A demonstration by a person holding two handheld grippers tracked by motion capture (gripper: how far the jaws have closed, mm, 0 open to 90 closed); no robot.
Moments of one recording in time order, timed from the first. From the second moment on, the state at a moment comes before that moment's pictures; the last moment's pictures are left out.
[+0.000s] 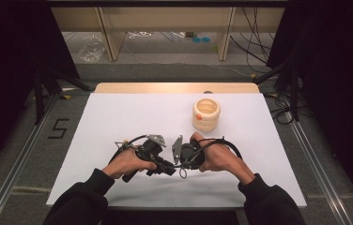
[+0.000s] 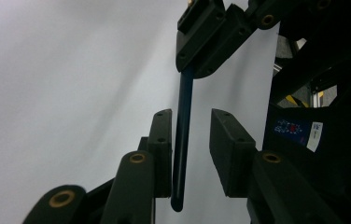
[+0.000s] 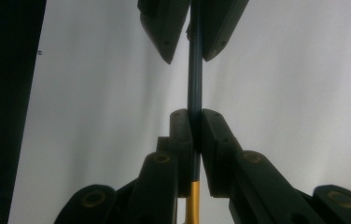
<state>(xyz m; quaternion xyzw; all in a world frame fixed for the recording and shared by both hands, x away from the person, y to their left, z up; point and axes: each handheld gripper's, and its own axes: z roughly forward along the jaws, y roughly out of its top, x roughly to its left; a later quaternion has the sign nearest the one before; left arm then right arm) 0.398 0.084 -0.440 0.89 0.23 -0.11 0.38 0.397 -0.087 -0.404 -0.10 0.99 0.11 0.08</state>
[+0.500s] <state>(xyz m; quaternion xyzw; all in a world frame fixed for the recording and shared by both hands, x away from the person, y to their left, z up) 0.396 0.080 -0.442 0.90 0.23 -0.12 0.36 0.387 -0.082 -0.407 -0.09 0.99 0.09 0.07</state>
